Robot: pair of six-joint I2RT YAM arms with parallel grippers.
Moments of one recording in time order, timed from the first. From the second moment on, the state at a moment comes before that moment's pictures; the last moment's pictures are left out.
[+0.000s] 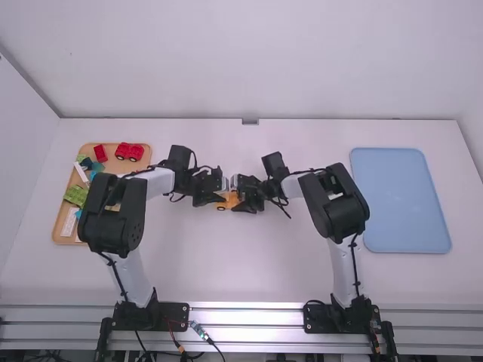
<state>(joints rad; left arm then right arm) -0.10 1.93 1.04 -0.32 0.77 1.28 0.43 2.23 1.17 -0.02 -0.91 -0.96</state>
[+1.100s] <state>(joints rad) -0.10 1.93 1.07 -0.46 0.74 1.30 0.43 2.23 1.17 -0.05 -0.93 -1.00</state>
